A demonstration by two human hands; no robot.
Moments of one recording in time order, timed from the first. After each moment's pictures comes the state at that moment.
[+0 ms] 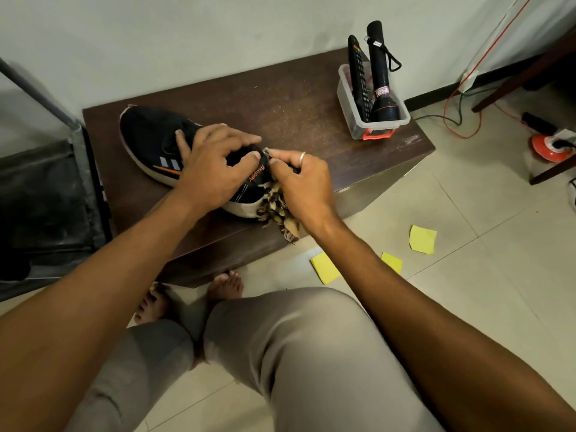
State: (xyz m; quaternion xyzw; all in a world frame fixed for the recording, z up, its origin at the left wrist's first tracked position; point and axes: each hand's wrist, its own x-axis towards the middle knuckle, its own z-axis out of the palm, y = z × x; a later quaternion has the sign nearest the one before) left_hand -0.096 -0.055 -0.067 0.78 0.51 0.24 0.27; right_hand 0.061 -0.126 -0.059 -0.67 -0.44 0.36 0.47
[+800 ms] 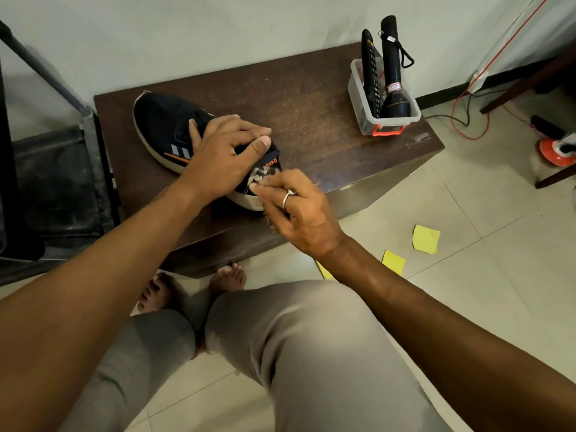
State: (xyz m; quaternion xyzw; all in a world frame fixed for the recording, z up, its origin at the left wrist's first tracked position) left_hand -0.104 -0.050 -0.069 0.78 0.49 0.25 0.31; right_hand 0.060 -0.158 -0.095 -0.46 -0.78 0.06 0.41
